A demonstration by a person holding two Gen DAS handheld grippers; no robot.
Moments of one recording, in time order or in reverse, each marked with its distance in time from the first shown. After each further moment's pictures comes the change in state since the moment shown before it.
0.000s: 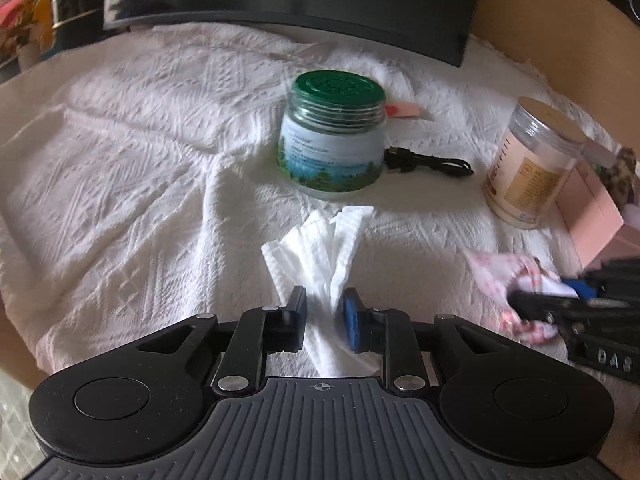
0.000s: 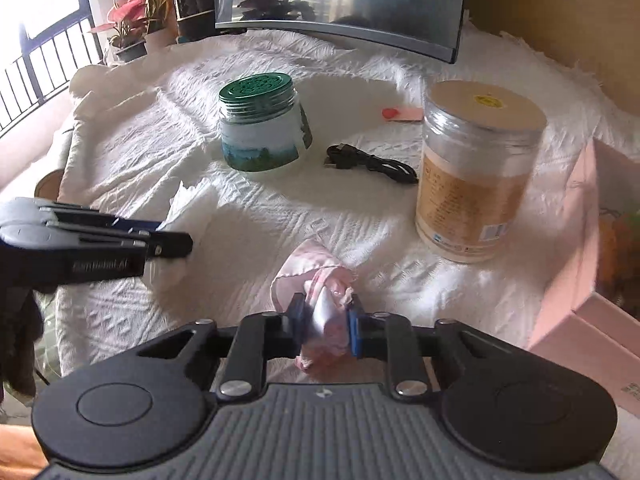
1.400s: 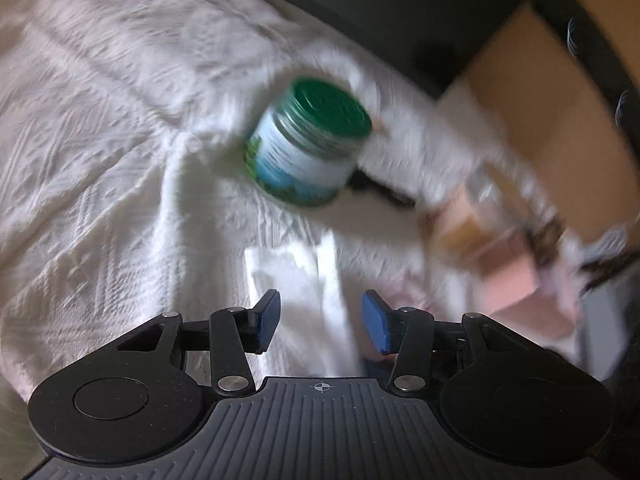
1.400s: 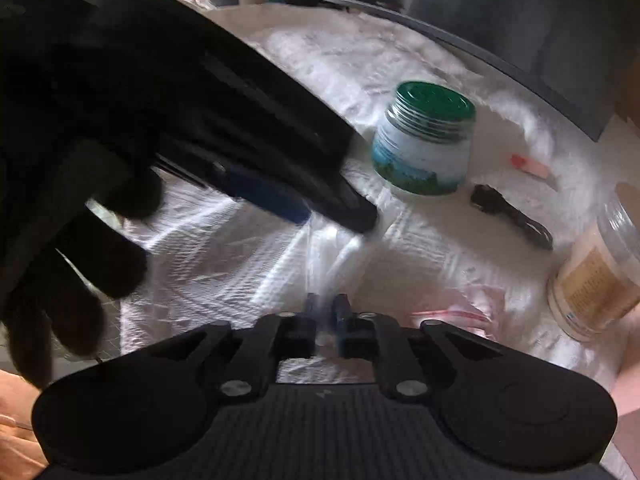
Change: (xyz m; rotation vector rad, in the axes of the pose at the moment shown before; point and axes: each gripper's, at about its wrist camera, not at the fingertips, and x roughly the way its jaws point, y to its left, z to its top) left arm 0.005 0.033 0.033 -0.159 0.127 -0.290; right arm 0.026 0.098 0.019 -0.266 0.038 0.110
